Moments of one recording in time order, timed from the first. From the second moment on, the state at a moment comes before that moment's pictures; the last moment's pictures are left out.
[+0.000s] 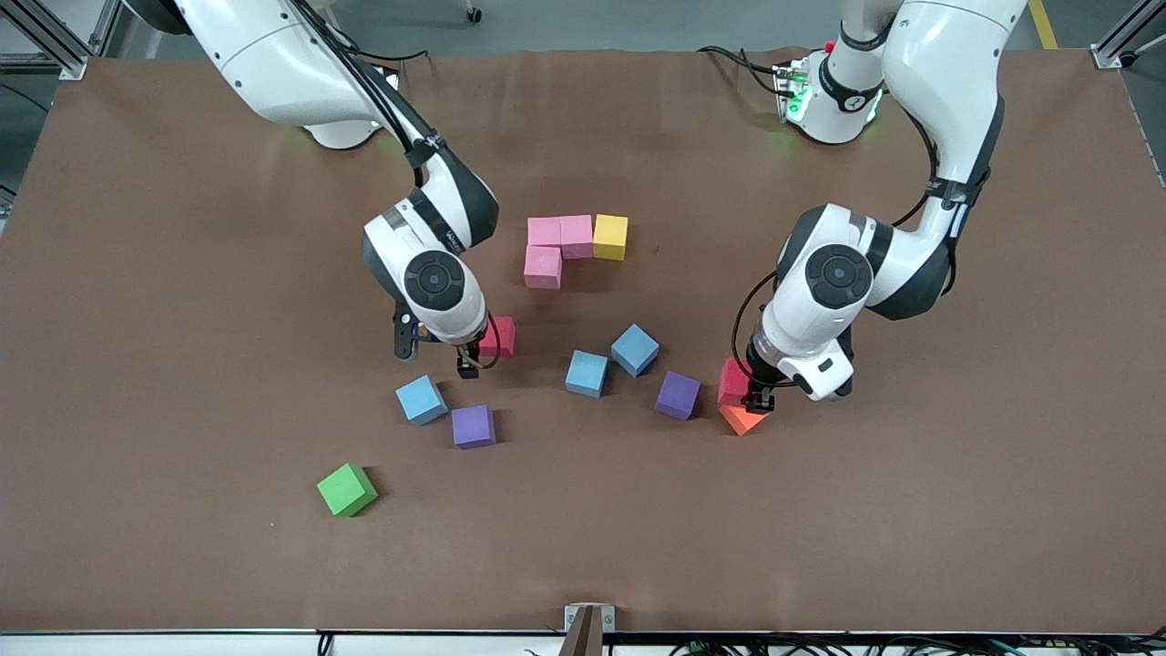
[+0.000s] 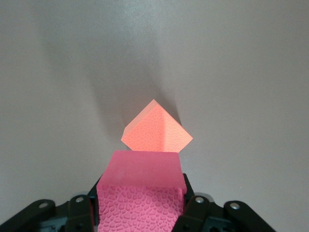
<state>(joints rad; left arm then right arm) -0.27 0.48 -0.16 -1.78 0.10 2.35 -1.88 0.35 0.58 0.24 -1.71 -0.15 2.12 2.19</state>
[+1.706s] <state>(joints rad) -0.26 0.49 -0.16 -1.78 0.10 2.37 -1.88 0.37 0.64 0.24 -1.76 -0.15 2.26 2.20</state>
